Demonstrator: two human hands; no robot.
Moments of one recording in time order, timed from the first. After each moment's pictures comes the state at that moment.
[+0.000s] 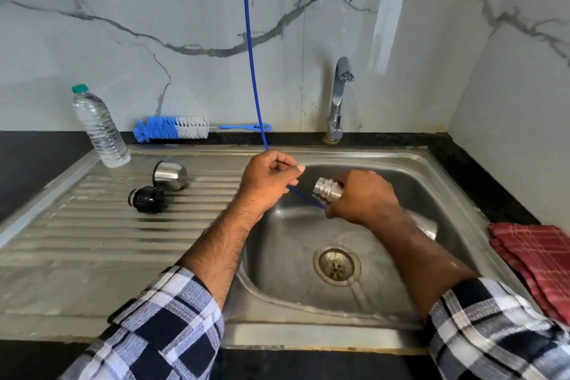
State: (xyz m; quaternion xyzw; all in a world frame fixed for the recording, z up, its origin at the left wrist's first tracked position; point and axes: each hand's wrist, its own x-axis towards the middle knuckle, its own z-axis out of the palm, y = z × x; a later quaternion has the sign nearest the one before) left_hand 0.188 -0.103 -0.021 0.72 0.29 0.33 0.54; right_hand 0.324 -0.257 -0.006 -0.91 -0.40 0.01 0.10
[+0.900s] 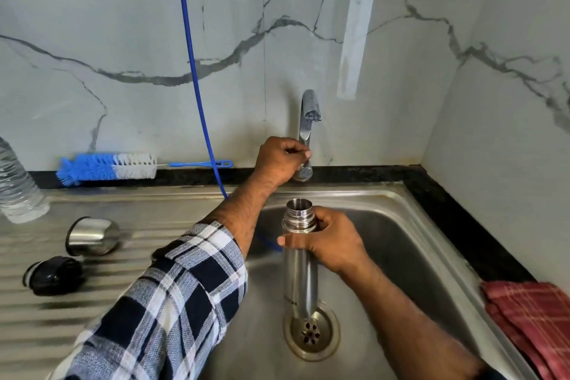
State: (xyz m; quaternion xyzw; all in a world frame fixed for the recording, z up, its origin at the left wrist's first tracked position) left_hand 0.374 -0.035 0.005 0.79 0.22 0.34 0.46; right_hand 0.367 -0.230 -0.048 -0.77 -0.32 0.21 0.51
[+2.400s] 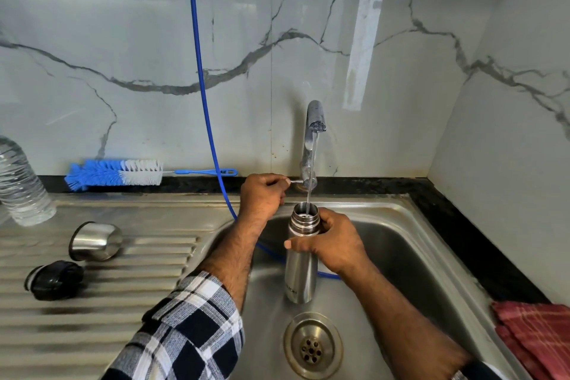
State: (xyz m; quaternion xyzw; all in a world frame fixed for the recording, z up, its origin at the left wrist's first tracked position) left_hand 0.341 -0.036 -0.043 0.69 0.32 0.39 0.52; right_hand 0.380 -0.216 -0.044 -0.79 -0.31 0.20 0.49
